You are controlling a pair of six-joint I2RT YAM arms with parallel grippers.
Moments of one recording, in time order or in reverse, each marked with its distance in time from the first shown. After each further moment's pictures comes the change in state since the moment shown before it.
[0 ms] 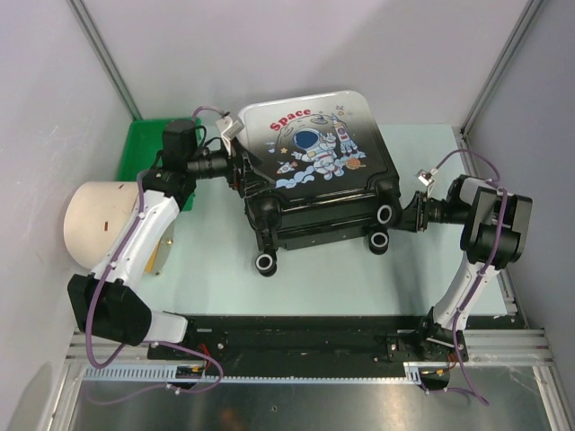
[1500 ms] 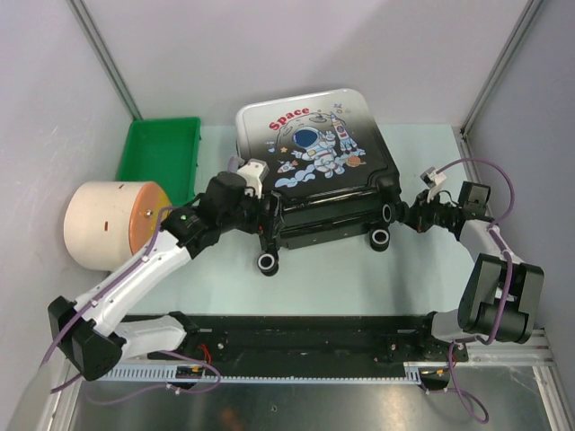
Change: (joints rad) left arm -0.420 -0.222 -0.200 -0.286 -0.972 -0.317; right arm 0.025 -0.595 -0.490 1.097 0.343 0.861
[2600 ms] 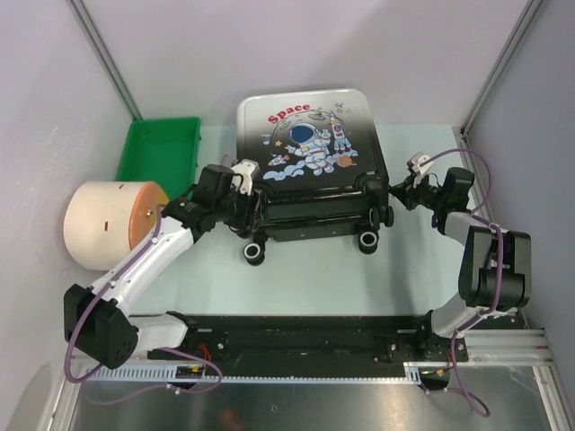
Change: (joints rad) left arm 0.184 0.098 -0.053 0.003 0.109 0.142; right arm 0.099 0.194 0.006 0.598 0.118 0.021
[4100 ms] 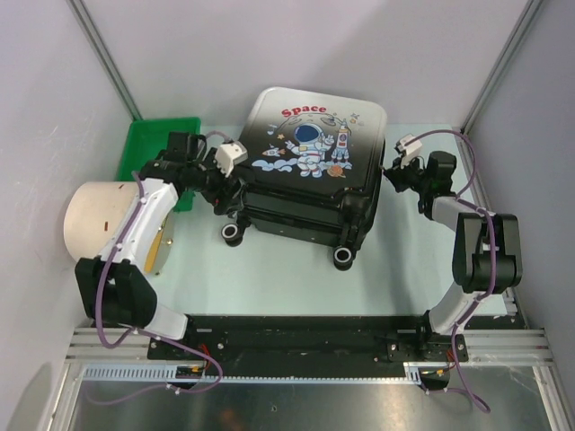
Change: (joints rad) left arm 0.300 0.238 0.305 -0.240 0.383 0.741; right arm 0.136 0.124 0.164 0.037 0.298 0.114
